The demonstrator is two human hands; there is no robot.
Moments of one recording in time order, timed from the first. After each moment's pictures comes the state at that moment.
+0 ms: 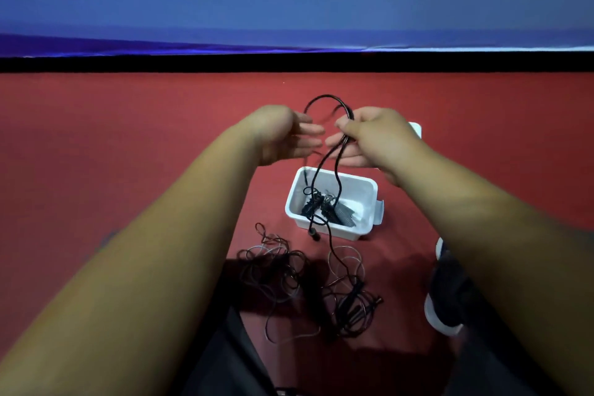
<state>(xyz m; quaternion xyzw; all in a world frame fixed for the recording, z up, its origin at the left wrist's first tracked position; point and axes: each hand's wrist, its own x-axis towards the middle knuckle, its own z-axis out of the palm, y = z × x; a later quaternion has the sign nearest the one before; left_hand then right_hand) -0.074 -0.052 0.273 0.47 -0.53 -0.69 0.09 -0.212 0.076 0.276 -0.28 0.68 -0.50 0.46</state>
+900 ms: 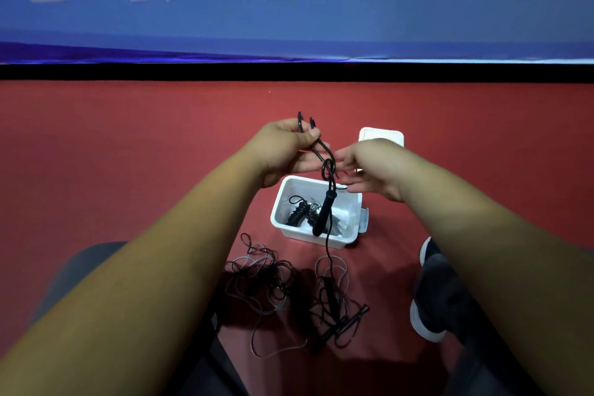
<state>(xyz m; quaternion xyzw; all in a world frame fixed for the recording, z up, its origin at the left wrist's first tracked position) -0.093 -0.024 0.266 0.38 -0.54 -0.73 0.16 -0.246 0.087 0.259 -0.22 0.74 -0.37 0.52</state>
